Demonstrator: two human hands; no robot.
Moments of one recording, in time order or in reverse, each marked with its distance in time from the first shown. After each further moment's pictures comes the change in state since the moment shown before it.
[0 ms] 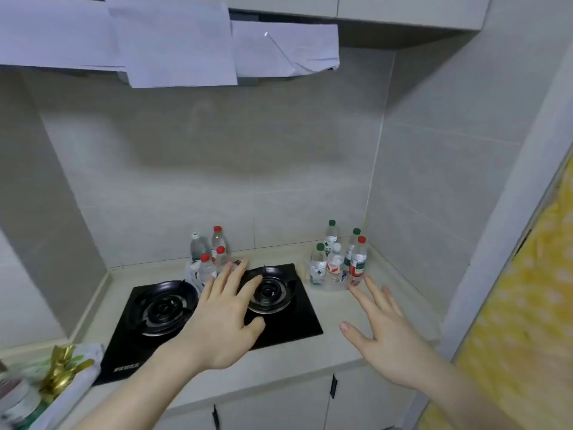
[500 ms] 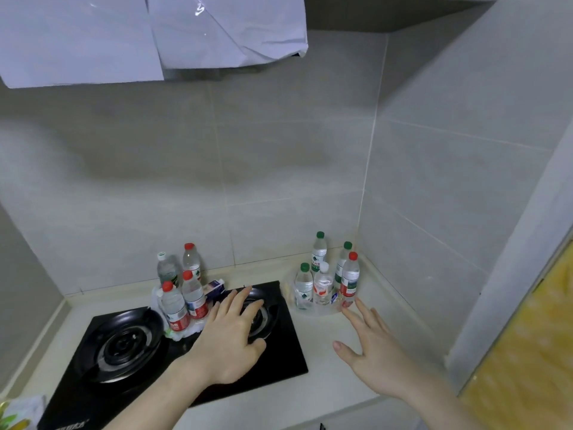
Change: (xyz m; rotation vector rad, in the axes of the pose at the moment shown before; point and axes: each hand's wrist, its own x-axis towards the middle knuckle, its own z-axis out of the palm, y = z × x) left_hand 0.160 0.017 0.070 -0.048 -0.145 -0.041; right_hand 0.141 0.097 0.004 0.041 -0.117 0.056
